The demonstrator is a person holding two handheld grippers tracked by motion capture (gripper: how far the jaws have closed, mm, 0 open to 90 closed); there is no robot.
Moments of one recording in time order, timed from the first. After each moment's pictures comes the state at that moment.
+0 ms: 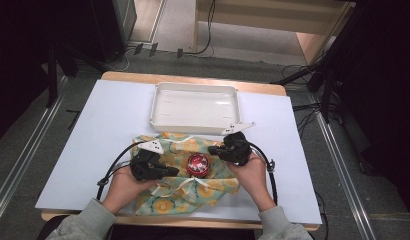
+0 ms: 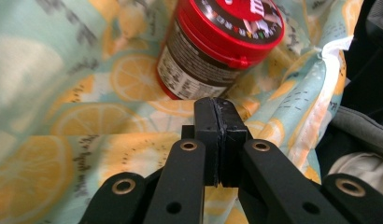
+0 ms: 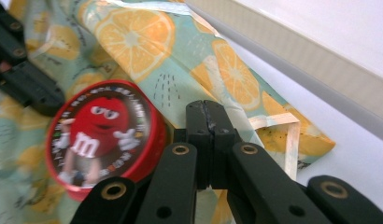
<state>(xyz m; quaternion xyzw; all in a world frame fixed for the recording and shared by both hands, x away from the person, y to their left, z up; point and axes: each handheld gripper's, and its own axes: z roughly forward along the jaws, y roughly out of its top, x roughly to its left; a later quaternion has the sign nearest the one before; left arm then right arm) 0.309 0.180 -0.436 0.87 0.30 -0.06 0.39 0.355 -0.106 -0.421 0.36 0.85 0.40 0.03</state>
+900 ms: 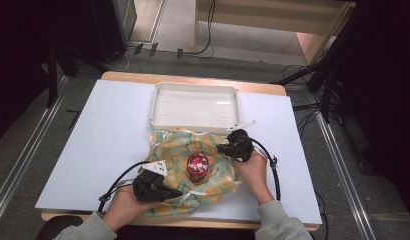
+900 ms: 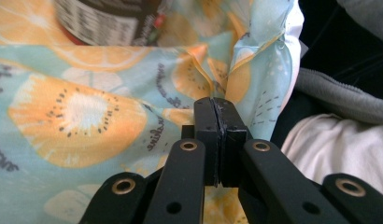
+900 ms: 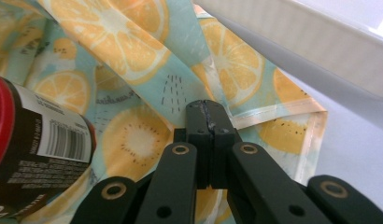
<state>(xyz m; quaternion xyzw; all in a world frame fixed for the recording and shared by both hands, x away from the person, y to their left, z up) 0.266 0.168 -0.454 0.88 0.27 -0.12 0.37 0.386 -0.122 -0.458 0.41 0.84 0.35 0.05</state>
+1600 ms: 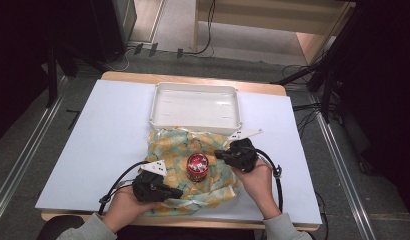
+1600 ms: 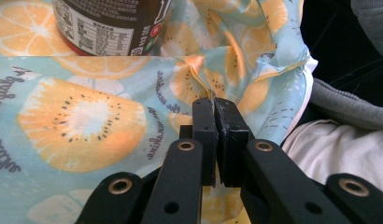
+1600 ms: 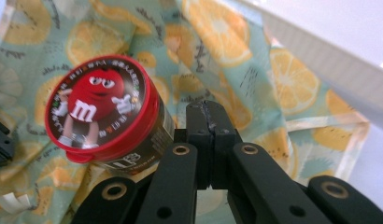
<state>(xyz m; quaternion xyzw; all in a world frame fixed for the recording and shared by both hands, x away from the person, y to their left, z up) 0.264 0.169 -0.450 0.88 0.27 -0.10 0.39 0.337 -0.121 -0.423 0.37 0.84 0.39 0.06</state>
